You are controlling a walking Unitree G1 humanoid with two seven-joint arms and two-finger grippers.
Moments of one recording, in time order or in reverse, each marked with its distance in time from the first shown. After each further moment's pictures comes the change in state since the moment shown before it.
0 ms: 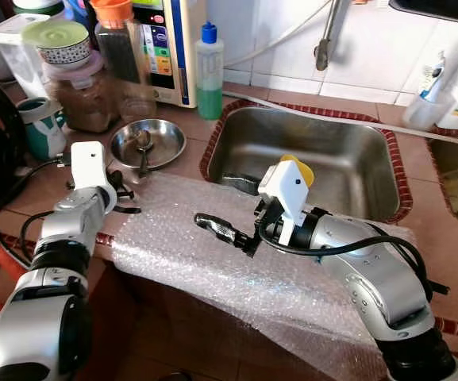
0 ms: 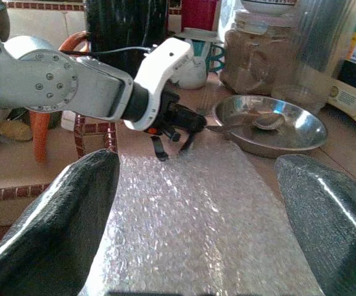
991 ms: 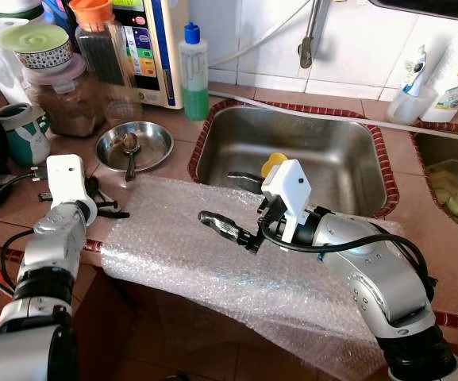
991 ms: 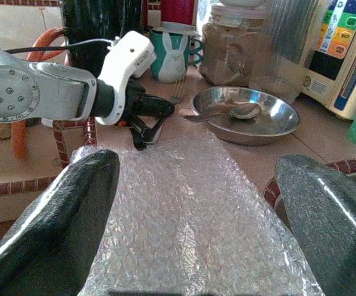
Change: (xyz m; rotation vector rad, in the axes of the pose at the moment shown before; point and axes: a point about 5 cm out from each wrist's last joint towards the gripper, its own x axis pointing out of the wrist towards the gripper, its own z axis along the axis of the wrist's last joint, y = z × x) left arm -0.013 0.025 -0.014 0.042 -0.122 0.112; right arm -0.002 -0.005 -0.003 -0.003 0.004 -0.018
